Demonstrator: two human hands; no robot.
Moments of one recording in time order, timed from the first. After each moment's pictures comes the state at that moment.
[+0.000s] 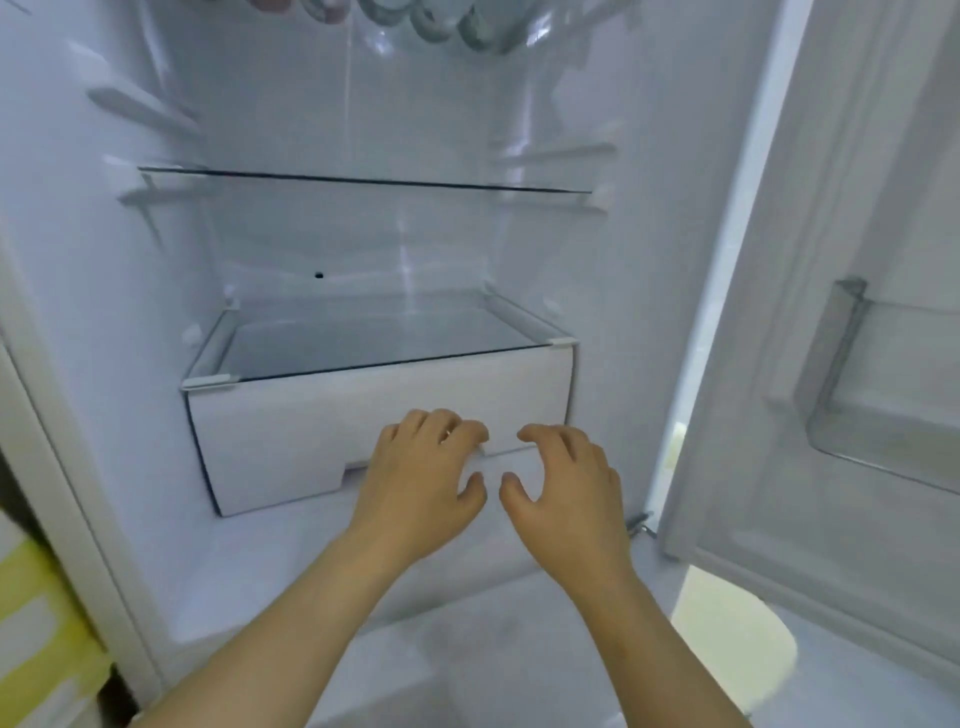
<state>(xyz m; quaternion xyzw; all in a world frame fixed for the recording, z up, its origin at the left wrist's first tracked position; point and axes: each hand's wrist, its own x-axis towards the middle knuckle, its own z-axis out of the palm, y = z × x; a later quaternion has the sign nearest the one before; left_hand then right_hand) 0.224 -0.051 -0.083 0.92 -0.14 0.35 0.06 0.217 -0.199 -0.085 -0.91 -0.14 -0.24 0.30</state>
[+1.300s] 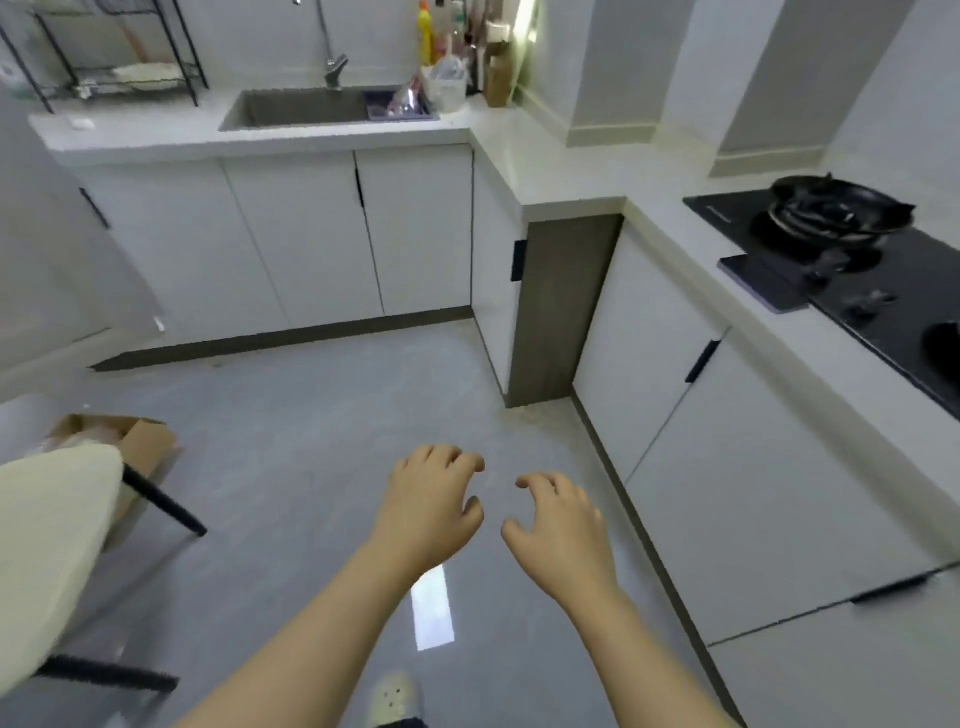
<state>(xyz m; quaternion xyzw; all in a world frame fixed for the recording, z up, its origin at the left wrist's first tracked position) -0.148 -0.615 -0.275 0.69 -0.71 -0.07 0.13 -0.295 -0.630 -0.279 -0.77 0.59 -0.09 0.24</state>
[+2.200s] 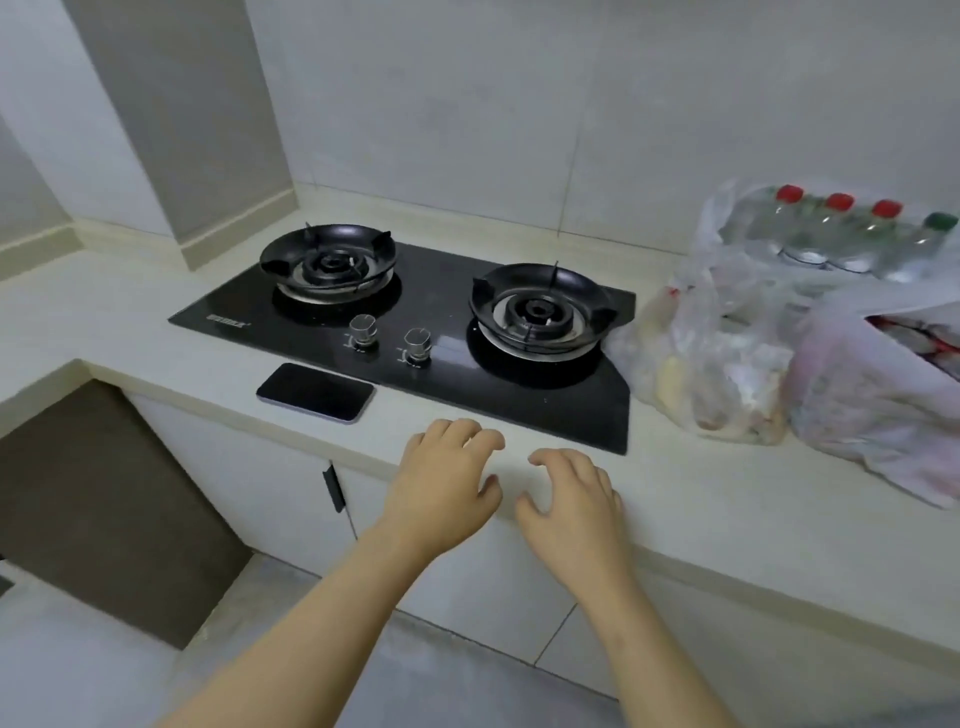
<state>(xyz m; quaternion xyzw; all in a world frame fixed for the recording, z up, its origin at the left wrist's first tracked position) -0.510 -0.910 -0.224 0.22 -0.96 -0.12 0.15 -0.591 -0.788 -0.222 -0.38 0.89 -0.24 0.07</state>
